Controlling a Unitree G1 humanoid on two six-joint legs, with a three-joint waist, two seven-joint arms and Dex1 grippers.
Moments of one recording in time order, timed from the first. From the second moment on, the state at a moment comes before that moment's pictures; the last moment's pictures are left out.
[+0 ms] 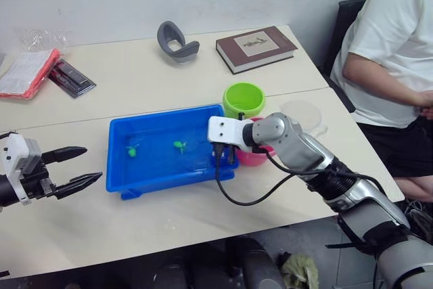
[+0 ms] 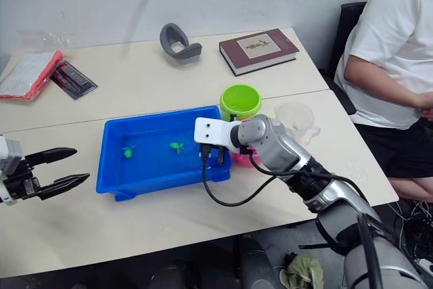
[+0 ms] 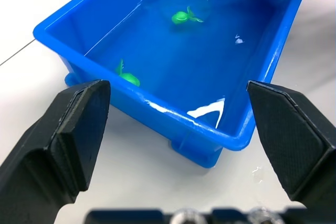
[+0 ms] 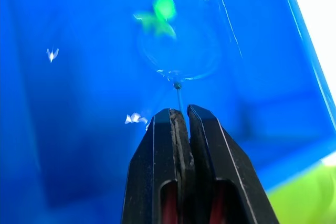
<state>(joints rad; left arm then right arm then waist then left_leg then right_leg) 0.06 0.94 0.56 0.09 -0.53 0.28 -1.19 -0.91 -0.43 0.62 0.06 -0.07 0.50 0.88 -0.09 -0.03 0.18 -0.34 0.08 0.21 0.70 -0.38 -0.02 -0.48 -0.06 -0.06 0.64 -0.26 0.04</state>
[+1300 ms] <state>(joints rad) -0.19 0.81 0.37 -0.02 -0.56 0.29 -1.09 -0.53 -0.59 0.11 -0.27 0.23 0.46 0.91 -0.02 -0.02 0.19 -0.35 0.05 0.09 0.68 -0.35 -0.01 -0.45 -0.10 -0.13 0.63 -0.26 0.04</state>
